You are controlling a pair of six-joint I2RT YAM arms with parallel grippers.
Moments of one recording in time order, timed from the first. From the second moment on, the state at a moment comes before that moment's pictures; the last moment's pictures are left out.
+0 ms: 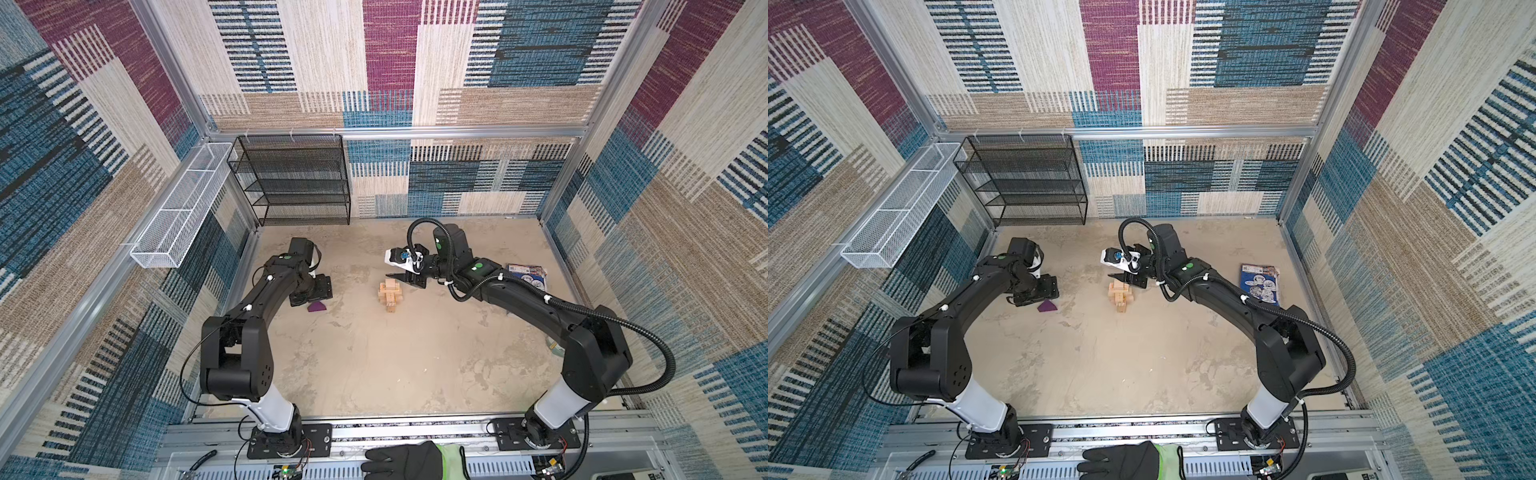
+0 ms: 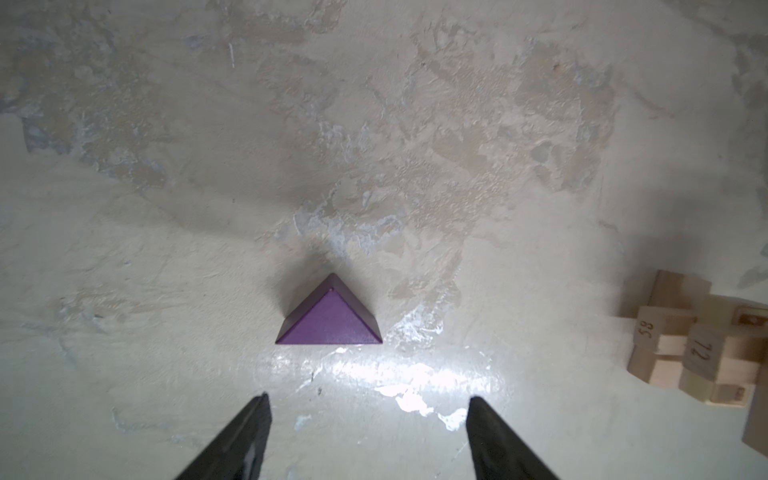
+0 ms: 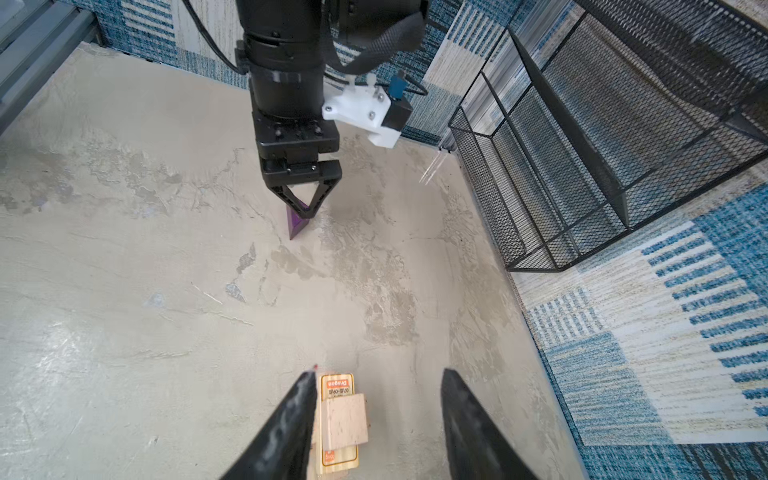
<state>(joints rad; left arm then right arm) -0.08 1.67 1.26 -0.84 0.06 -0.27 0.61 1.65 1.30 -0.13 -0.53 -0.74</state>
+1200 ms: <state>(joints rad) -0.09 1.75 1.10 -0.73 -0.02 -0.34 0.65 1.68 1.30 -0.24 -0.53 -0.76</state>
